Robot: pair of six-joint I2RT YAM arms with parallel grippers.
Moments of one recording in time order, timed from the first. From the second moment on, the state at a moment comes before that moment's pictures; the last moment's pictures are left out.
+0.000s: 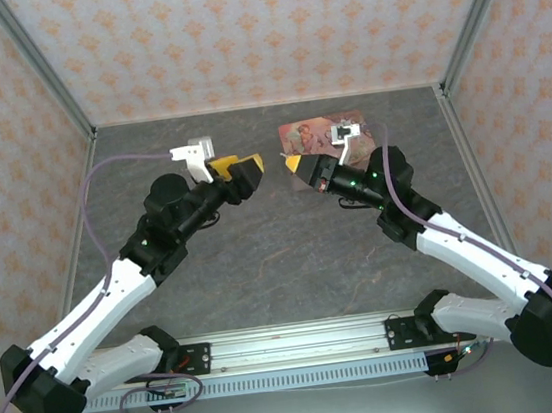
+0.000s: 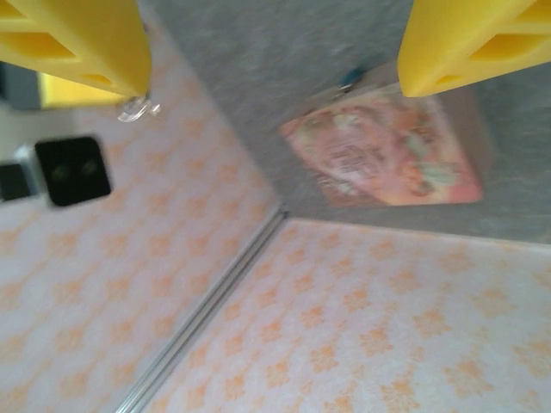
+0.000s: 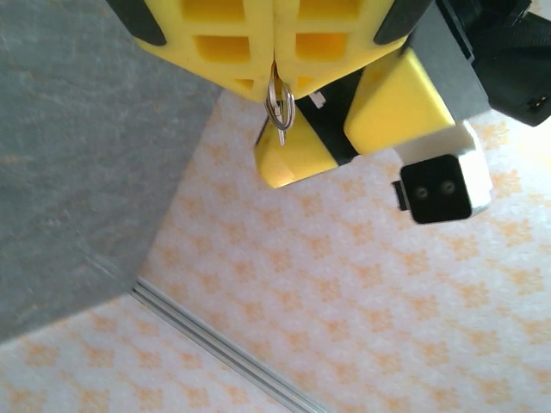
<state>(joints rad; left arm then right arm) -0.59 1.05 0.92 0.08 0.07 -0.67 0.61 1.08 0.83 0.30 -0.42 0.98</state>
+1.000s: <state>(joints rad) -0.62 1.20 1.03 0.29 0.26 -1.06 0.71 1.15 0.79 0.58 -0.32 1.02</state>
